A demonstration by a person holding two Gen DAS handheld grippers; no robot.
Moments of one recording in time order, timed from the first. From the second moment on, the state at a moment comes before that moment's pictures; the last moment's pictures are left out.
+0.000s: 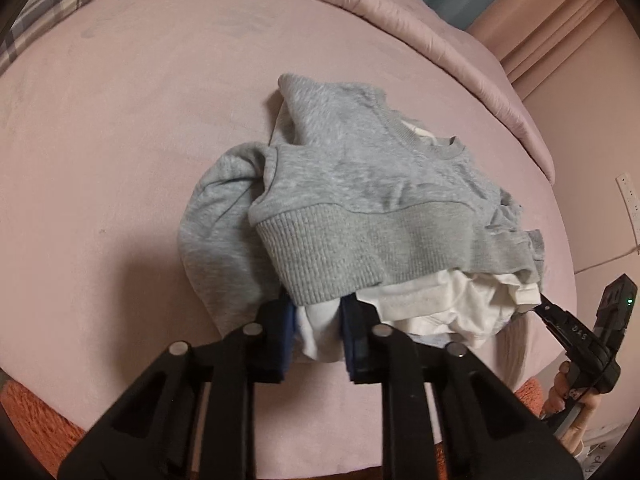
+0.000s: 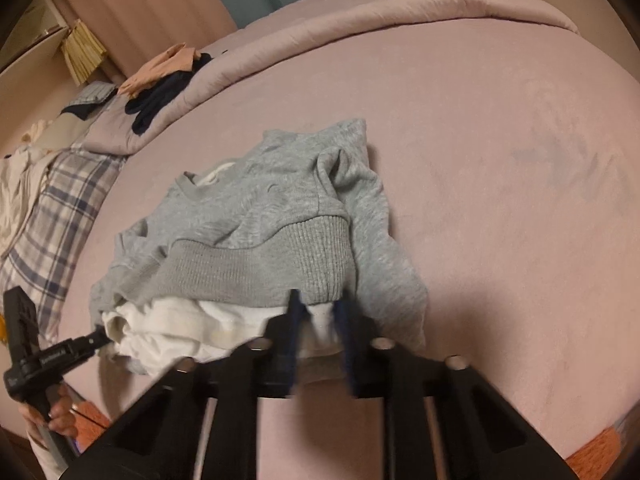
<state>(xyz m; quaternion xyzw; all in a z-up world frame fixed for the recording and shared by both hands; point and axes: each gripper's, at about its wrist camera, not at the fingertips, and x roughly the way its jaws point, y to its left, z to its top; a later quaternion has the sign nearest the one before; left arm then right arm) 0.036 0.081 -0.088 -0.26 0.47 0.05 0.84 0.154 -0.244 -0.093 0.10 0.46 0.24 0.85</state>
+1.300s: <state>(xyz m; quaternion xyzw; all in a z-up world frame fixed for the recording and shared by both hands) 0.151 0.145 -0.052 -0.32 0.43 0.04 0.84 0.259 -0.216 -0.059 0.16 0.44 0.23 0.85</state>
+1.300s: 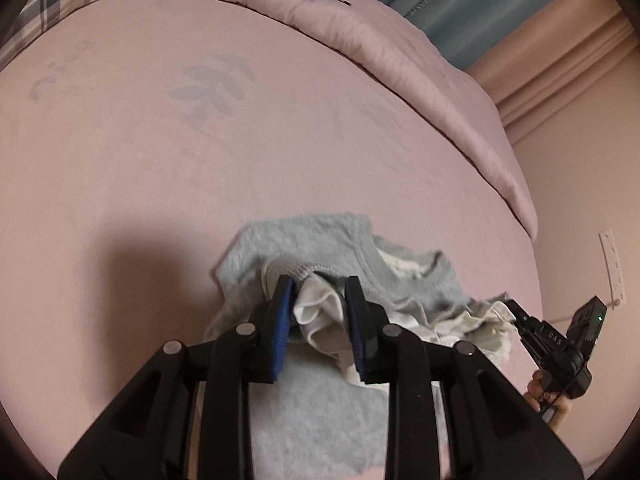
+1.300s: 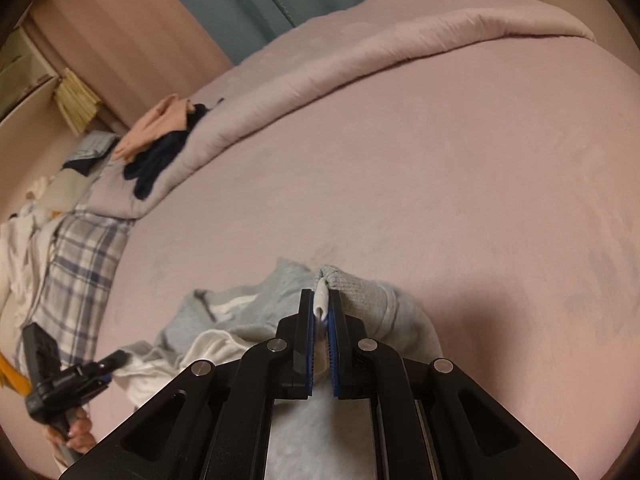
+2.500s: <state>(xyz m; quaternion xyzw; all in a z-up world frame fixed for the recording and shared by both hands) 0.122 0.142 -0.019 -0.30 0.38 0.07 0.88 0.254 -0.226 -0.041 0.11 0.41 0.16 0.89</state>
